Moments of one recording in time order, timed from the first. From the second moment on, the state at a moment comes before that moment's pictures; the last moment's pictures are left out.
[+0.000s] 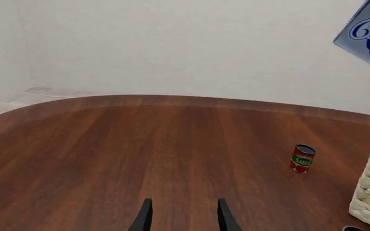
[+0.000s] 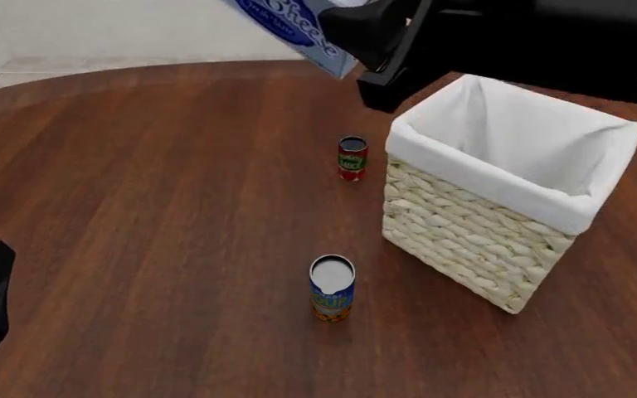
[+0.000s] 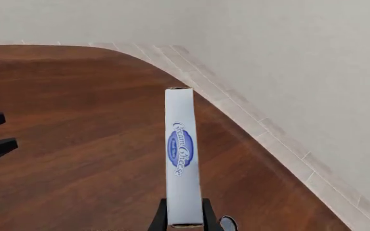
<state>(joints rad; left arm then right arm) 0.02 0.01 0.00 -0.01 -0.09 0.79 1.16 -1.09 0.14 -0.38</state>
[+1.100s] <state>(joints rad) 0.02 0.04 0.00 -0.04 -0.09 0.56 1.04 -1.05 0.22 -0.38</state>
